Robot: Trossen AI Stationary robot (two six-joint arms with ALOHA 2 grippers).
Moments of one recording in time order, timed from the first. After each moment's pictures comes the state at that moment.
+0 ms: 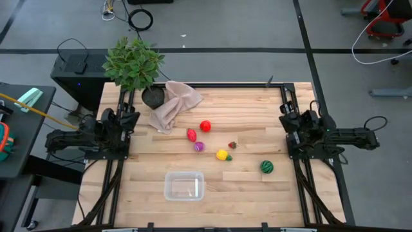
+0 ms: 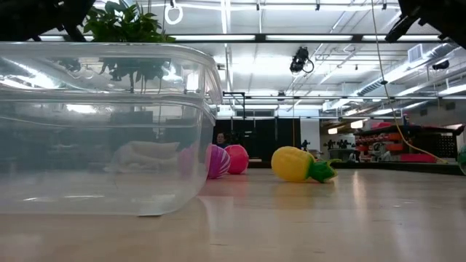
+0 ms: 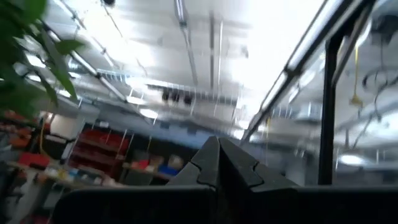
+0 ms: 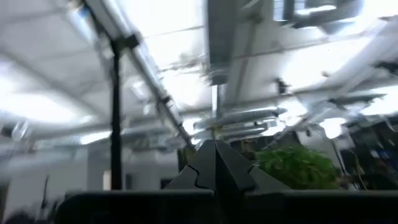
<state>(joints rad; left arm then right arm) 0.01 0.01 0.01 0.72 -0.24 -0.20 -0.08 0.13 0.03 0.81 -0.02 0.23</state>
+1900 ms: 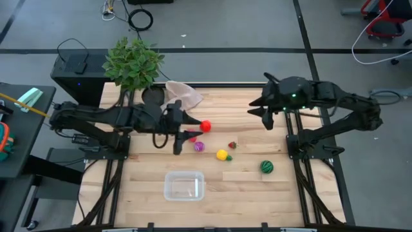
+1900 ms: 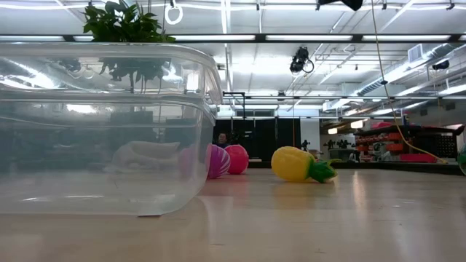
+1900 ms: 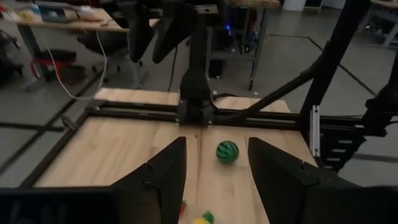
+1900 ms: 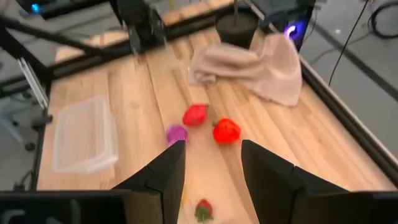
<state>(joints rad) -0.14 1.28 1.28 -0.23 -0.20 -0.13 -0.08 1.06 1.37 -0.94 0.08 0.25</state>
